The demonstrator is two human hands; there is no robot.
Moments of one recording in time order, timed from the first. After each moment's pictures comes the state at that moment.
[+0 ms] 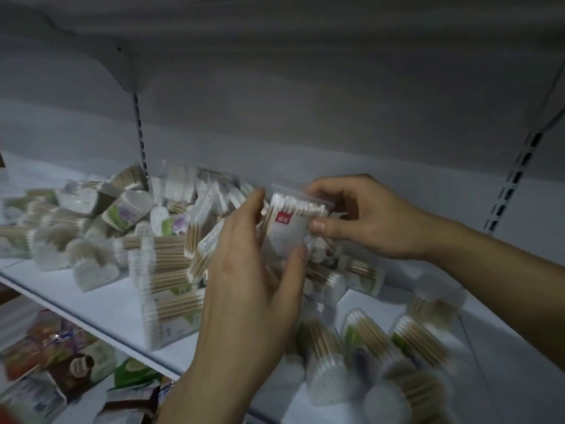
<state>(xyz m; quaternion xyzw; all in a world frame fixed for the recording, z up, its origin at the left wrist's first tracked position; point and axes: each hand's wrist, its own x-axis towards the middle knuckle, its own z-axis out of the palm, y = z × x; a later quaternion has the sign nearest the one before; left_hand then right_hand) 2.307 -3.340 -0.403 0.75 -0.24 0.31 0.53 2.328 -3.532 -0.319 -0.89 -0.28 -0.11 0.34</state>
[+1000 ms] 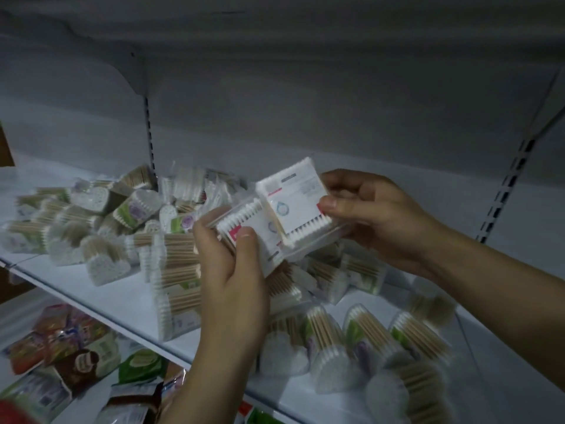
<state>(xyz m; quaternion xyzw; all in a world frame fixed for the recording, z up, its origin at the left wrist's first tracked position) 2.310 -3.337 -0.405 0.56 -0.13 0.20 0.79 2.311 -3.514 -0.324 -0.74 -0.16 -0.09 0.65</state>
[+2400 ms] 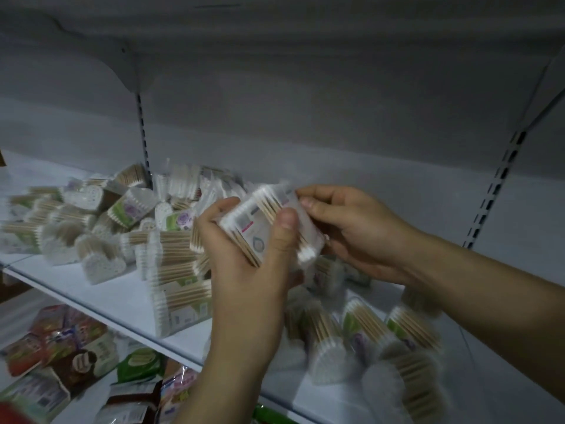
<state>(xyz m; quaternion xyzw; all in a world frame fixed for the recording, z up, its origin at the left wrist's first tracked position) 2.290 -3.347 -0.397 0.50 -0.18 0.15 0.83 2.313 -3.492 -0.342 -0.73 -0.10 -0.05 0.67</state>
